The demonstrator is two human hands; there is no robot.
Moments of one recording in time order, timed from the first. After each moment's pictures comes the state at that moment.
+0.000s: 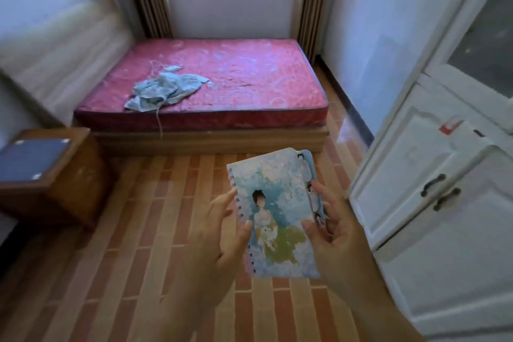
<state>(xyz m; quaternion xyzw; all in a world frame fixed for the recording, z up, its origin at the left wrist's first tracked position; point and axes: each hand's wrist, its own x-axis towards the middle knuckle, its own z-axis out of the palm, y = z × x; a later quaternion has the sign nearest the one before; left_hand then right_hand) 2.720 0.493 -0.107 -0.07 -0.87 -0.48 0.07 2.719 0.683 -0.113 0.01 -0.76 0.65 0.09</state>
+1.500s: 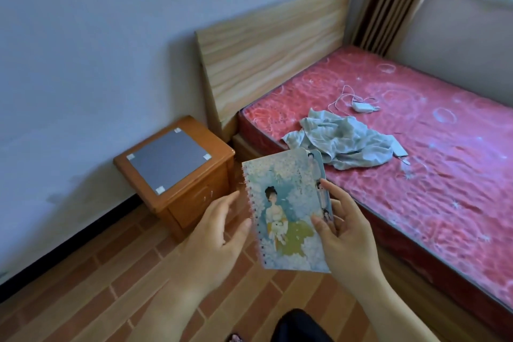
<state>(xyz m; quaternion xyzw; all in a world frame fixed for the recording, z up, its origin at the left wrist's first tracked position) 2.173 0.017 -0.144 0.35 -0.81 -0.45 0.12 2.028 0.165 -0.132 0.25 -0.74 0.59 -0.22</state>
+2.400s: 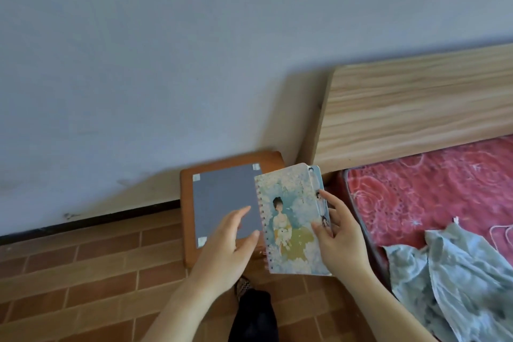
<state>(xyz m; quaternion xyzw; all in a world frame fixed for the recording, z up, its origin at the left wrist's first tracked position) 2.014 -0.335 -0.206 0.57 -0.68 -0.44 0.15 1.810 -0.299 -0.210 0.40 -0.70 0.43 -0.41</state>
